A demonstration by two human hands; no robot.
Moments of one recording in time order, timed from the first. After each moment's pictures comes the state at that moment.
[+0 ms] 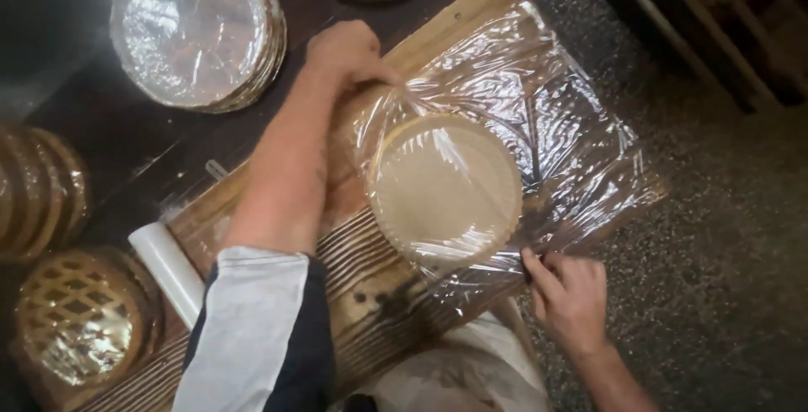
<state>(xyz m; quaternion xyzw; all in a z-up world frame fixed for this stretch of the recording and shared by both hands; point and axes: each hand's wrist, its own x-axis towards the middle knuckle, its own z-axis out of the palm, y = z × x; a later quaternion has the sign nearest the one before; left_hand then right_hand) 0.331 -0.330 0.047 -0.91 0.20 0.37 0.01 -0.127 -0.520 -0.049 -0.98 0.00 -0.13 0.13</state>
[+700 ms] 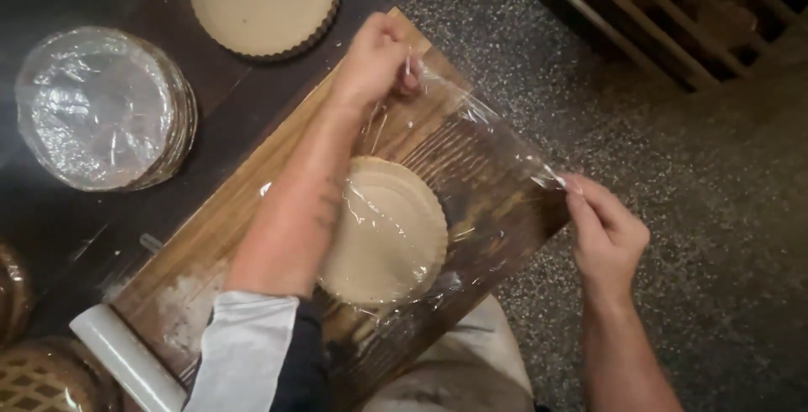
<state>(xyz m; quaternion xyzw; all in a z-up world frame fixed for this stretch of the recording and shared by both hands) 0.285 -0.493 0.039 -0.81 0.06 0.35 -0.48 -0.038 -0.627 0.025 -0.77 0.30 -0.26 0.50</state>
